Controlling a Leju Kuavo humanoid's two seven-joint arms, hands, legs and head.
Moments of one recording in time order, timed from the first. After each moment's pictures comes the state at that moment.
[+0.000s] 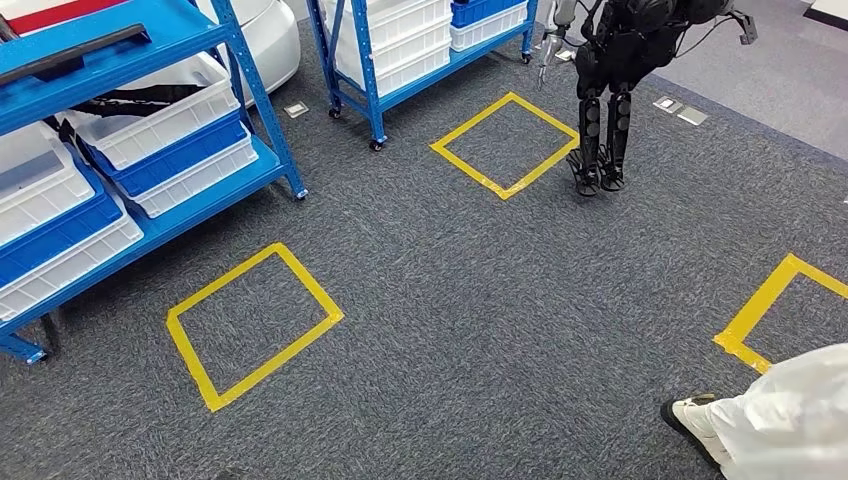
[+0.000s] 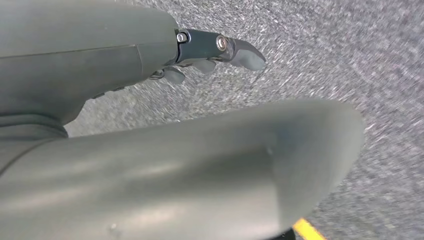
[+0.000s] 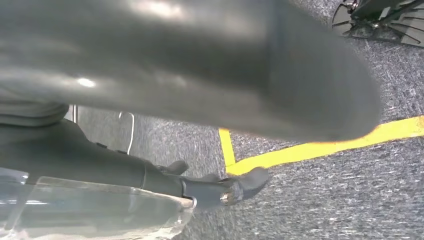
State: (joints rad) left arm -0.06 -0.05 0.54 -0.20 -0.57 0.09 -0.09; right arm -0.07 0.00 -0.73 -0.21 1.45 0.05 0.05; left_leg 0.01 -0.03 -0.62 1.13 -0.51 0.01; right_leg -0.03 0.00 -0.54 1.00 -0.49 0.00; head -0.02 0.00
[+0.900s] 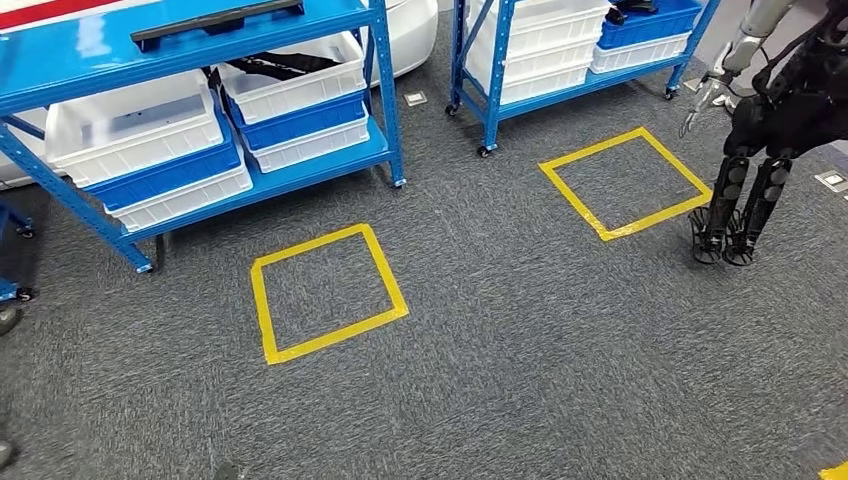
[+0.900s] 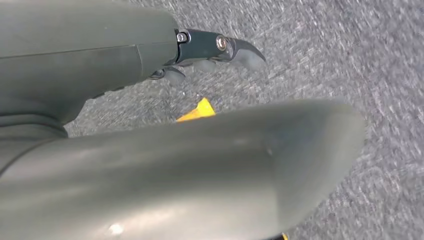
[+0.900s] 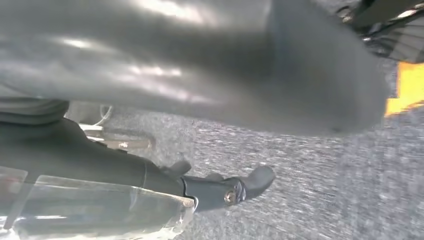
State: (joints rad) left arm -0.07 -0.05 0.56 -0.21 -0.59 0.09 -0.09; right arm -0.07 0.00 -0.73 -0.21 1.46 0.06 0.03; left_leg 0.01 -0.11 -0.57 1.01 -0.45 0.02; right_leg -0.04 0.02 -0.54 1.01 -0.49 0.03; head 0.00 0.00
